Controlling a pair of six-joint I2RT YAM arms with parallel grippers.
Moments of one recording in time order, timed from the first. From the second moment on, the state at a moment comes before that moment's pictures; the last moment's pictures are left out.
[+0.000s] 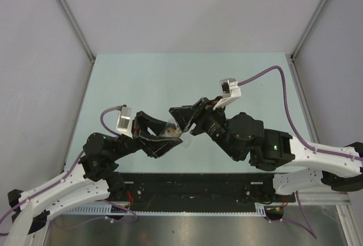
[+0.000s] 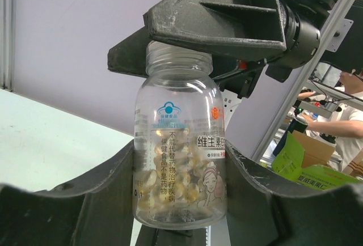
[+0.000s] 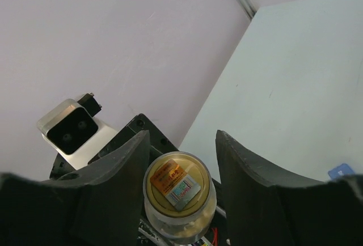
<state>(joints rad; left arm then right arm) -1.01 0.56 0.61 0.37 0.28 -0.50 1.47 1.15 1.42 -0.23 0.76 0.70</state>
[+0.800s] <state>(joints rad) -1.01 0.55 0.60 0.37 0.26 -0.50 1.55 1.15 1.42 -0.23 0.84 0.63</state>
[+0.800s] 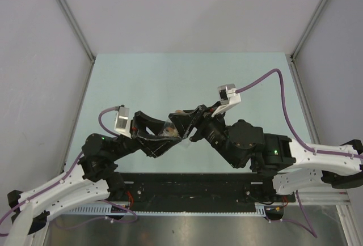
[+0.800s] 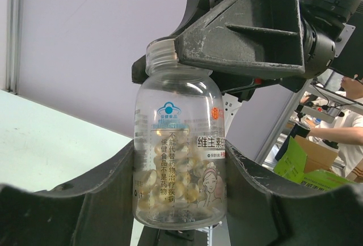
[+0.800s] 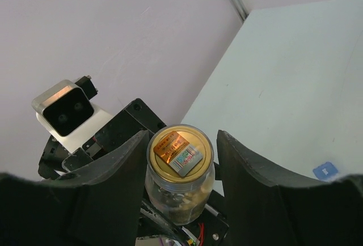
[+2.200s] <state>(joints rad) -1.01 0.54 0.60 0.40 0.30 -0.50 1.56 1.12 1.38 -0.11 0.72 0.41</state>
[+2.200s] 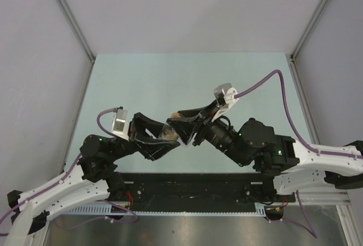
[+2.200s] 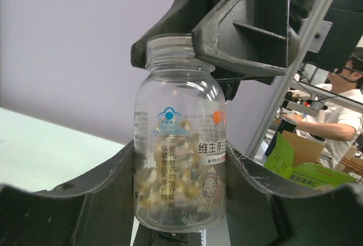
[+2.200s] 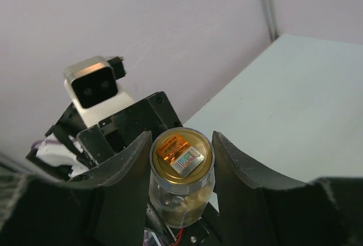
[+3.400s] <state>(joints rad) -1.02 0.54 0.63 0.43 0.45 -0.50 1.03 1.12 1.27 0.28 -0.79 0.36</state>
